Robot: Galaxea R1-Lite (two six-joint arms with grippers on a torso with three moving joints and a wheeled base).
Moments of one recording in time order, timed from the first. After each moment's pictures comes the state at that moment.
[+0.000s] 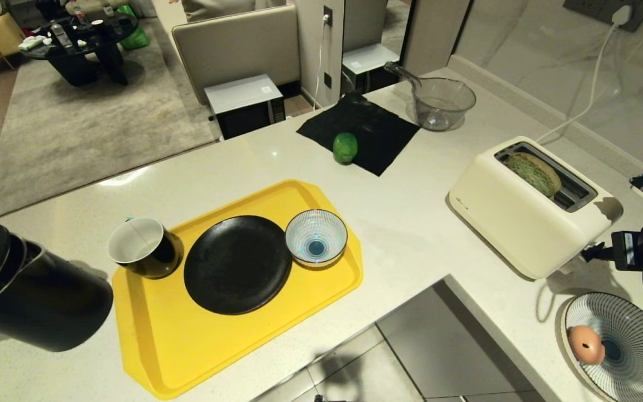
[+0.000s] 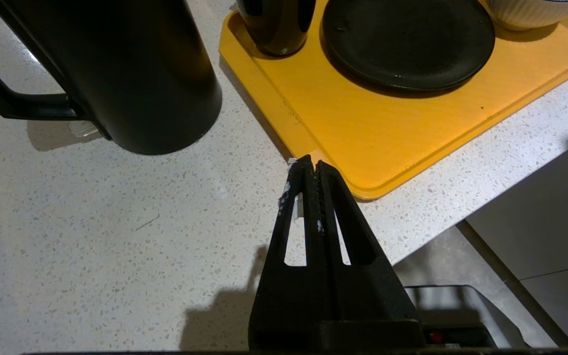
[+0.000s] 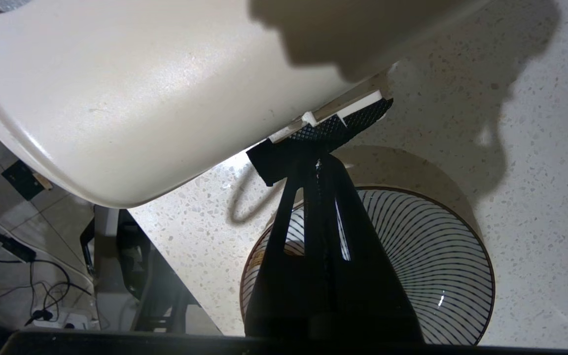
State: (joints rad) left arm 0.00 0.00 0.00 0.00 0.00 0.02; right arm -0.29 1.59 -1.05 0.22 0.22 -0.11
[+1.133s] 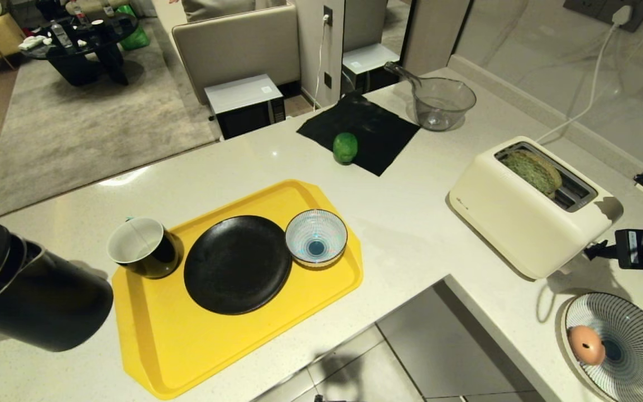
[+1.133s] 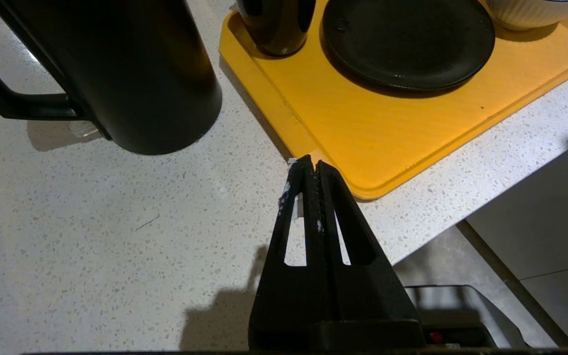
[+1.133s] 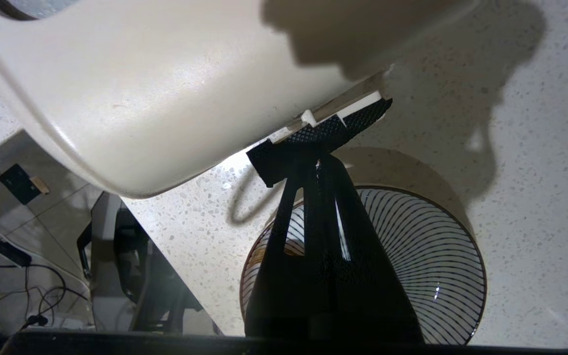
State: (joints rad) left arm 0.00 0.00 0.00 0.00 0.00 0.02; right arm -0.29 1.57 -1.05 0.22 0.21 -0.11
